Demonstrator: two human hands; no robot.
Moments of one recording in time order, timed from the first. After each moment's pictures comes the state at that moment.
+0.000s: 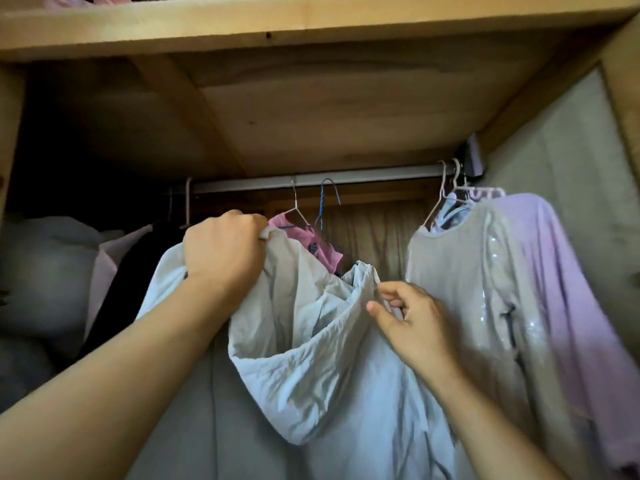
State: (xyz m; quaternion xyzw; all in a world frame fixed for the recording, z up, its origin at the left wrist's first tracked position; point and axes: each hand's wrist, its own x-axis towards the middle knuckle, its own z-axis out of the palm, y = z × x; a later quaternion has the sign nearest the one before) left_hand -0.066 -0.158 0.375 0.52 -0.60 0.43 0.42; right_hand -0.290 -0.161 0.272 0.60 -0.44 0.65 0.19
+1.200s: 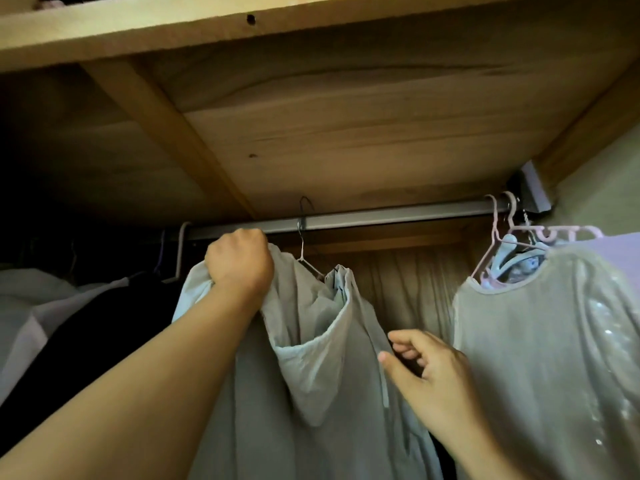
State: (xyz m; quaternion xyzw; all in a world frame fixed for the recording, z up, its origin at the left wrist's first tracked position) left_hand -0.098 -0.300 0.461 0.61 -0.52 0.42 0.43; right_hand -0.314 -0.278 0.310 0.61 -0.38 0.67 0.19
